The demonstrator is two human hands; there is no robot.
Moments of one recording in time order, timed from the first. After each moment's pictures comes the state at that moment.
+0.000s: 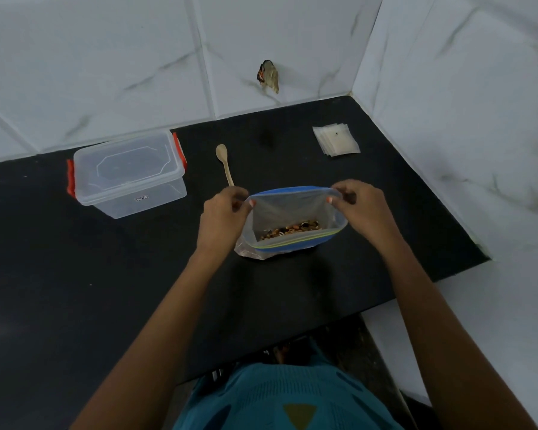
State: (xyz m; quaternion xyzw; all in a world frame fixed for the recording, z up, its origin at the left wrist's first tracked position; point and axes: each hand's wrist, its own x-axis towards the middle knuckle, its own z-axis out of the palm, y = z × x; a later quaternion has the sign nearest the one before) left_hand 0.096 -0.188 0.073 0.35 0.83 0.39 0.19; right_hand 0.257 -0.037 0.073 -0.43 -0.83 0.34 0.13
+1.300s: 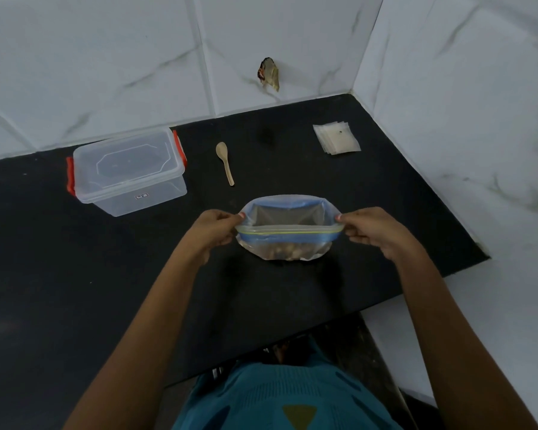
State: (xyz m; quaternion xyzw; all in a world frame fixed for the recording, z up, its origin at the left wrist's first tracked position) left_hand 0.076 -0.196 0.057 0.13 0.78 0.41 0.46; right_hand 0.278 -0.035 0.064 -0.55 -0.59 0.59 0.03
